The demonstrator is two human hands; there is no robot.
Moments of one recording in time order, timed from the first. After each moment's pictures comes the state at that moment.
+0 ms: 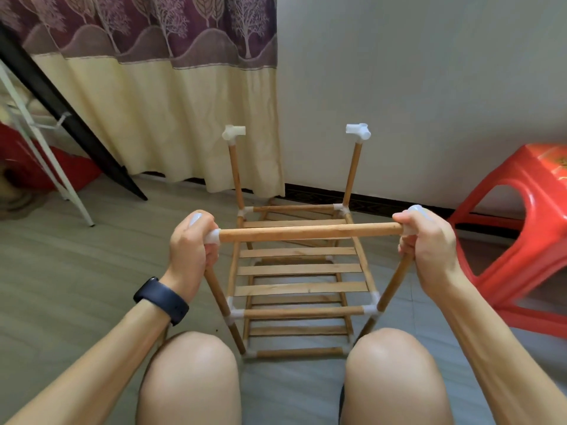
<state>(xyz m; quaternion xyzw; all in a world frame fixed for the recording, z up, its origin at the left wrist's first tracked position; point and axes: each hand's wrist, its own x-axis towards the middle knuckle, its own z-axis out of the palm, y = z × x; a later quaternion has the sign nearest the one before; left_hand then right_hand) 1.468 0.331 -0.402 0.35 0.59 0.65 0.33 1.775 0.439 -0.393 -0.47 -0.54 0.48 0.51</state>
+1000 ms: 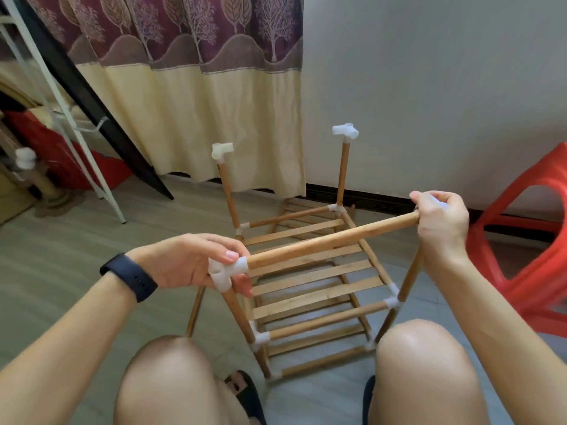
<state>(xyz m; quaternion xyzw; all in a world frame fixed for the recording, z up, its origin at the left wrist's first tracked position) 1.404 0.288 -0.352 0.49 0.52 0.25 0.65 1.735 0.460 -0.397 -0.56 -0.45 0.40 0.57</state>
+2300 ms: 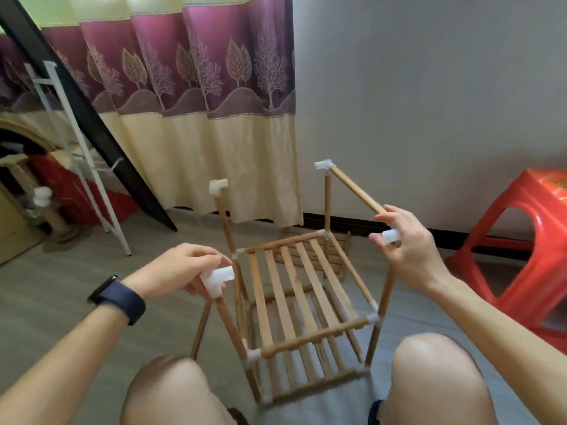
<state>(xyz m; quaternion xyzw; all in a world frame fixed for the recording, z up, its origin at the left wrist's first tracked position) 1.407 0.259 -0.330 0.51 0.74 0.27 0.34 1.756 0.438 -0.394 -0.43 -0.79 0.16 0.41</state>
